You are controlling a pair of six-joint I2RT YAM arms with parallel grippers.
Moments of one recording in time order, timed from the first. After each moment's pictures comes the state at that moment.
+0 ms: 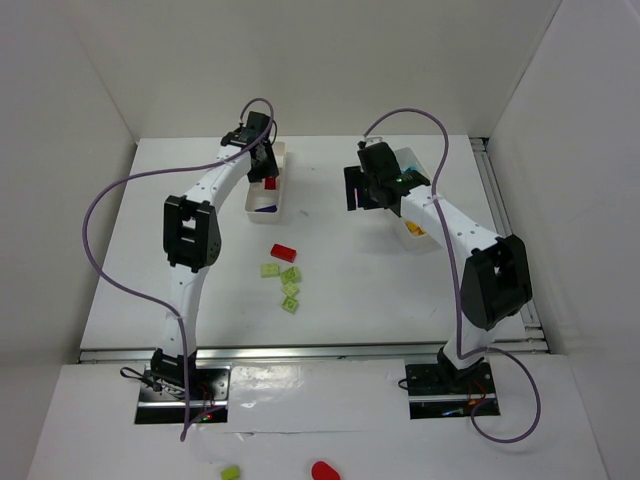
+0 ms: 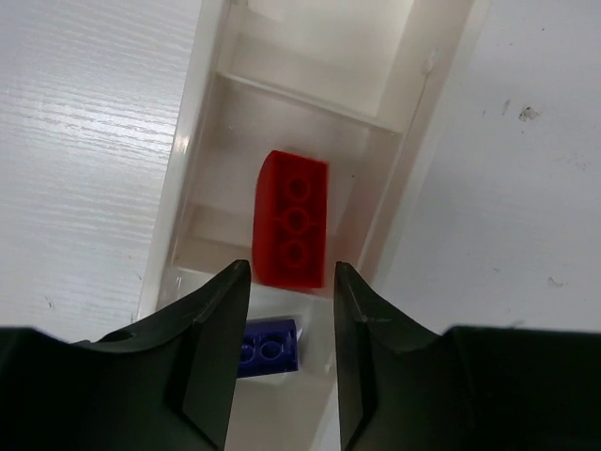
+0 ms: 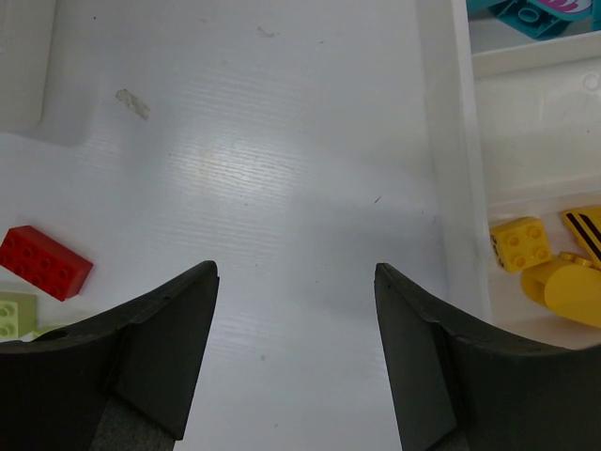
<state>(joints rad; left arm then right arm) -0.26 2.39 2.25 -0.82 -0.17 -0.53 0.47 1.69 1.43 -0.53 0.19 0.26</state>
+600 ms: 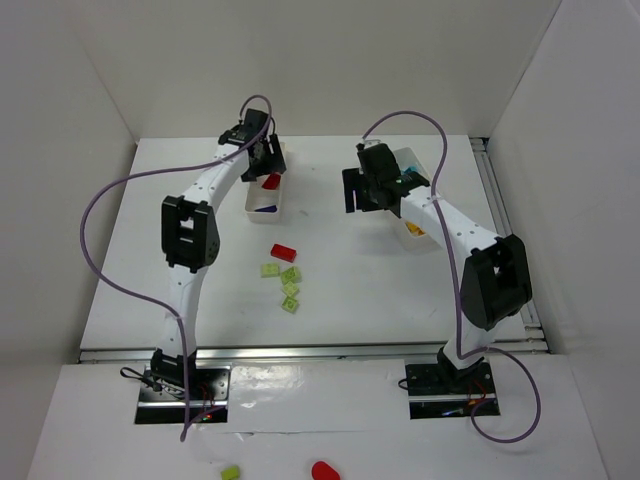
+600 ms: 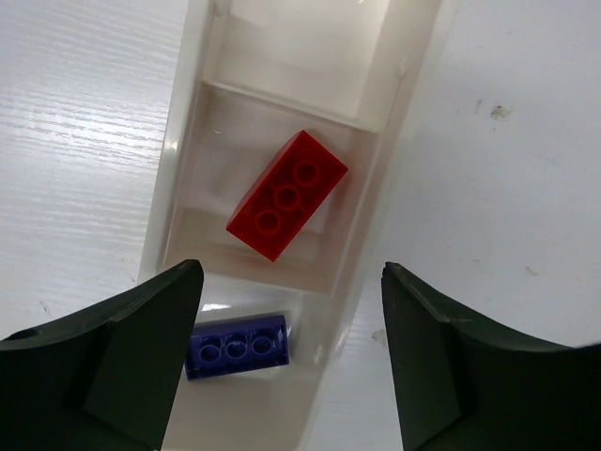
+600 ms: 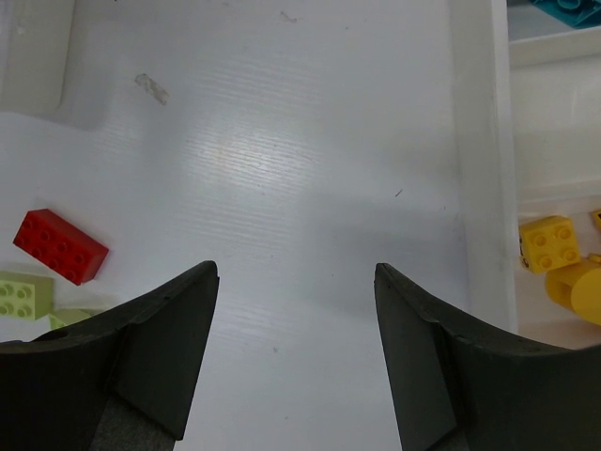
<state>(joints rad) -0.25 2.38 2.25 -0.80 -0.14 -0.52 0.47 1.69 1.41 -0.52 0.14 0.26</state>
